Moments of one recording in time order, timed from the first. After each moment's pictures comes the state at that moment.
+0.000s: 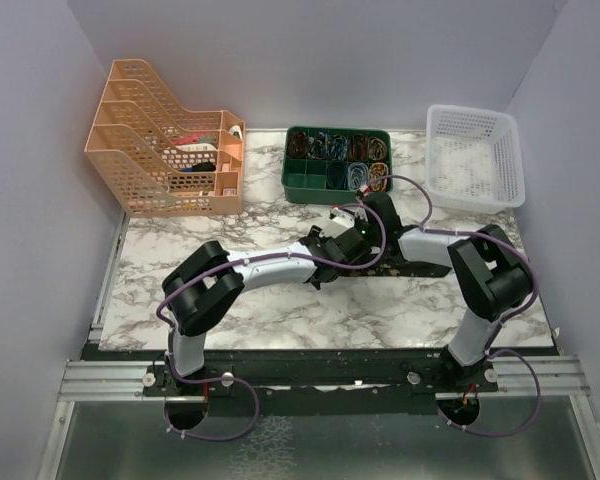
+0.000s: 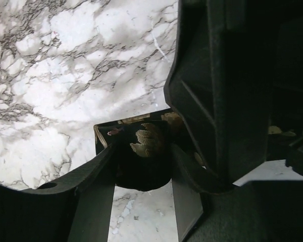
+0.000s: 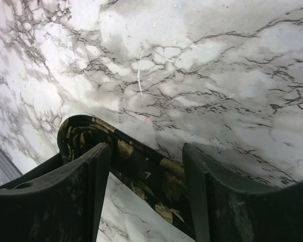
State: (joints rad) left arm -1.02 1.87 1.26 -0.50 -0.70 -0.43; right arm 0.49 1.78 0.88 0.17 -0.34 0.66
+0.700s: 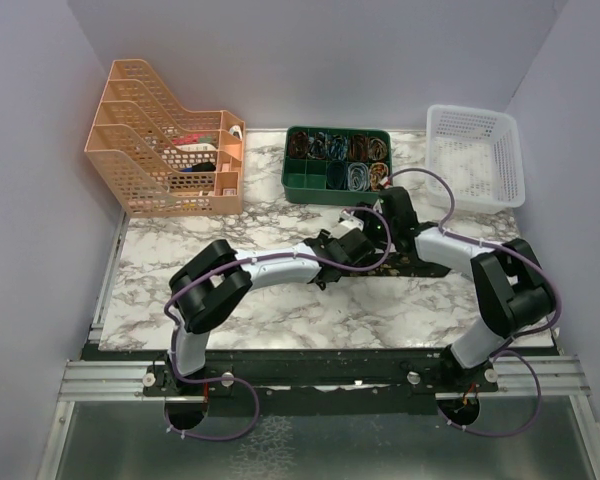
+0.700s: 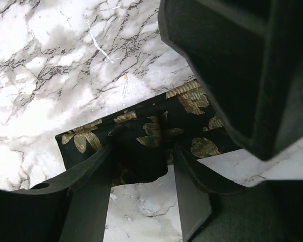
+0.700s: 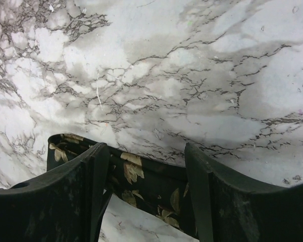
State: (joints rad) left arm -1.02 1.92 1.28 -0.44 -0.53 -0.40; right arm 0.42 1.64 0.86 0.03 -0.17 0.59
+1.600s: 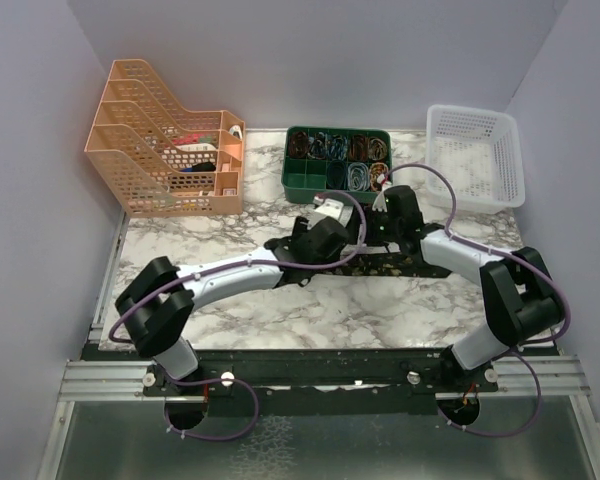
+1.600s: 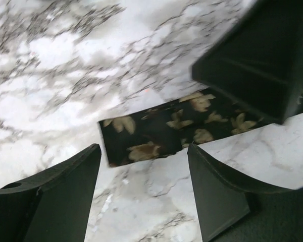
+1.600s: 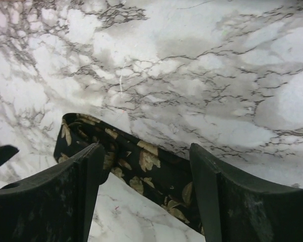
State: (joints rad) left arm -1.00 1.65 1.14 -0.31 -0.50 -0.43; right arm 0.41 1.57 0.84 0.05 -0.24 0.44
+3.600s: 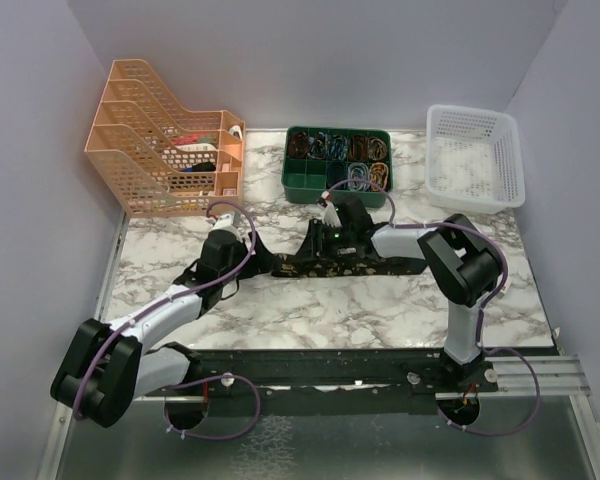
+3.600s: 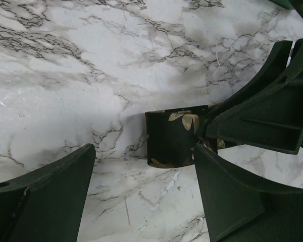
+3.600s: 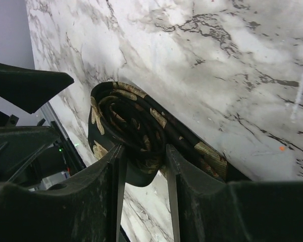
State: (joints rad) left arm -0.45 1.15 0.43 0.15 0.01 -0.61; right arm 0.61 1.94 1.03 0.19 -0.60 0.69
